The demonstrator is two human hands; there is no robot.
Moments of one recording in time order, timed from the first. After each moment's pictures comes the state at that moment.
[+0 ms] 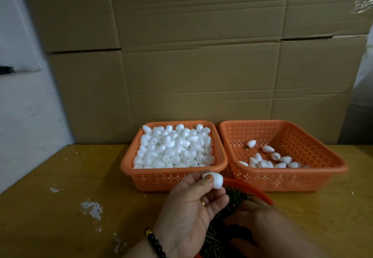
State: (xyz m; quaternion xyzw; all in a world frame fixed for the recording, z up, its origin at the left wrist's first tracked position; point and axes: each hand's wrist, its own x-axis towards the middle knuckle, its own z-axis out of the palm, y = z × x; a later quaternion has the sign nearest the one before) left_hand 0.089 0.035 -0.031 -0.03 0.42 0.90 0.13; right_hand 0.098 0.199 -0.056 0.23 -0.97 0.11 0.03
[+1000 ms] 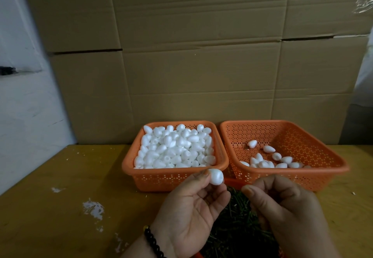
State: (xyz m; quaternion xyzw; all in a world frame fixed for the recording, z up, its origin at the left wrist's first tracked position) left_hand 0.091 0.030 -0.023 -0.04 0.33 0.92 0.19; right_hand 0.112 0.192 -0.032 0.10 -0.75 0.61 0.22
